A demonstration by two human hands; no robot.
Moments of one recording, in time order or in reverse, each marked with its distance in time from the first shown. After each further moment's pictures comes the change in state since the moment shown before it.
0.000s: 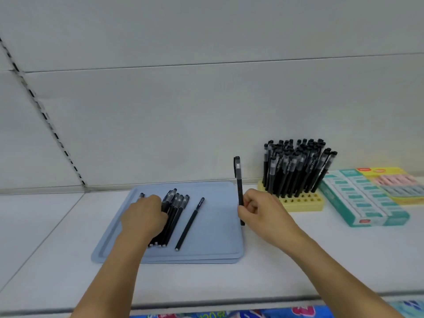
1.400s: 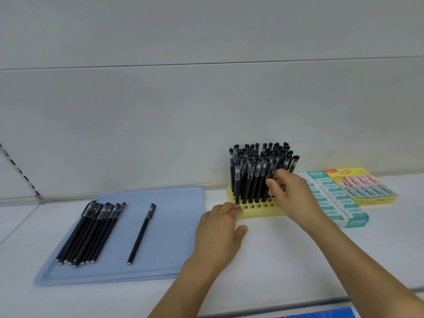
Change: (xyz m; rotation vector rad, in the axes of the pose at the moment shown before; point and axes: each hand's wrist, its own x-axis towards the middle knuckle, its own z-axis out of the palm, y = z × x) left_hand -0.054 0.184 0.048 -0.324 0.038 0.630; right_hand 0.026 0.091 -0.092 -0.098 0.277 0.070
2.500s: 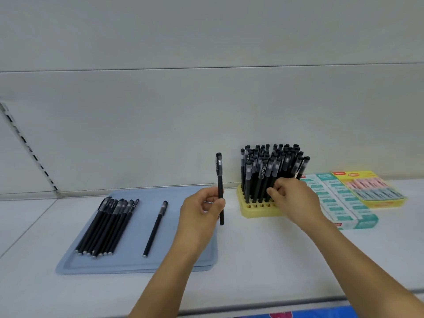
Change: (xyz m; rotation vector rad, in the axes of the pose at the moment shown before) left_hand -0.020 -0.019 -0.056 -0.903 0.294 -0.340; right_hand -0.001 -0.009 0.015 -0.276 -0.052 0.071
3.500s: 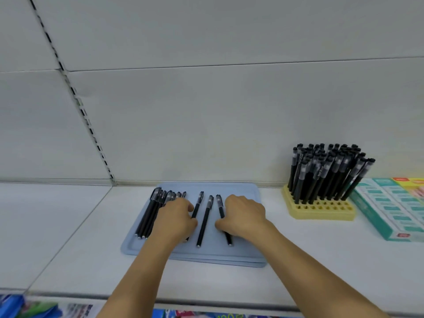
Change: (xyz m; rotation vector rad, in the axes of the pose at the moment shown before) left_hand 0.019 -0.043 -0.138 0.954 -0.051 -0.256; right_hand -0.047 -0.185 0.072 -0.124 -0.440 -0.251
